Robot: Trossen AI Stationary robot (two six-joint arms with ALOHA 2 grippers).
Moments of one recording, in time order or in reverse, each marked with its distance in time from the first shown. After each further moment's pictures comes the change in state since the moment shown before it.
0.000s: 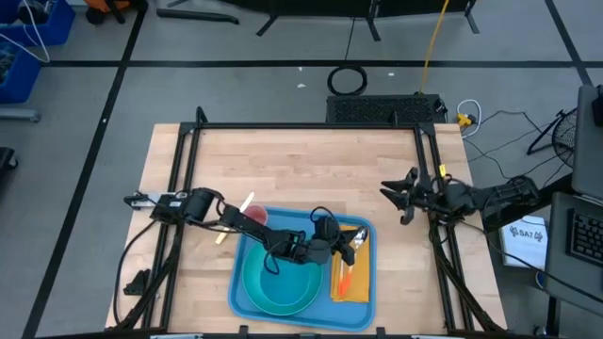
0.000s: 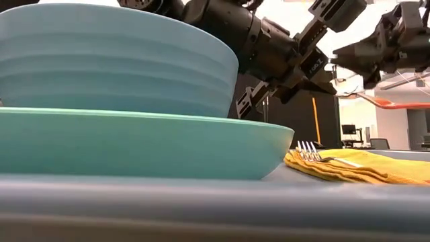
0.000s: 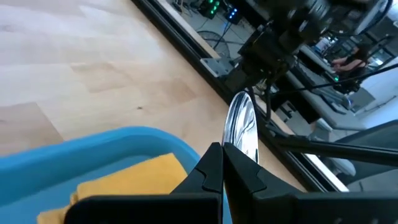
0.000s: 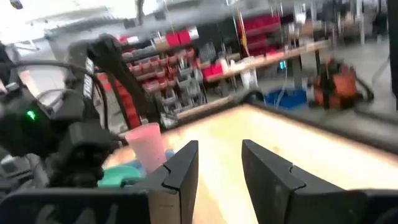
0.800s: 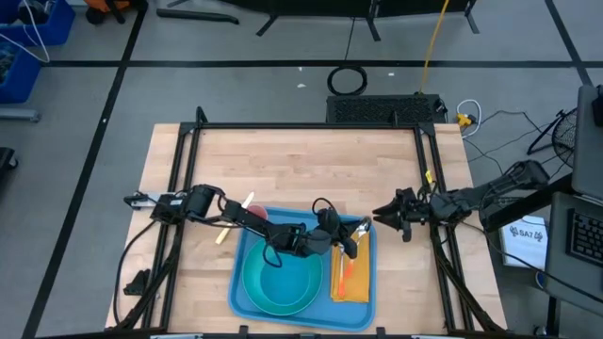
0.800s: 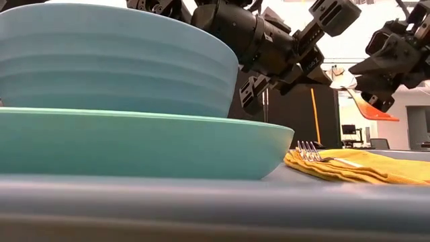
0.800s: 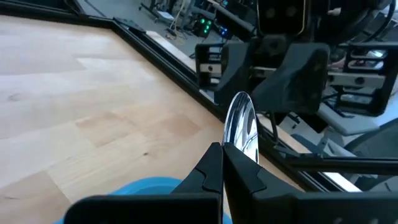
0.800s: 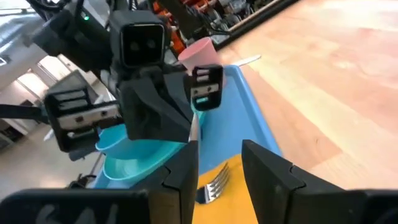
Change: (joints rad) left arm 0.049 -0.001 0.000 0.097 -0.005 0.216; right arm 0.126 0.271 -0.002 -0.005 -0.179 0.397
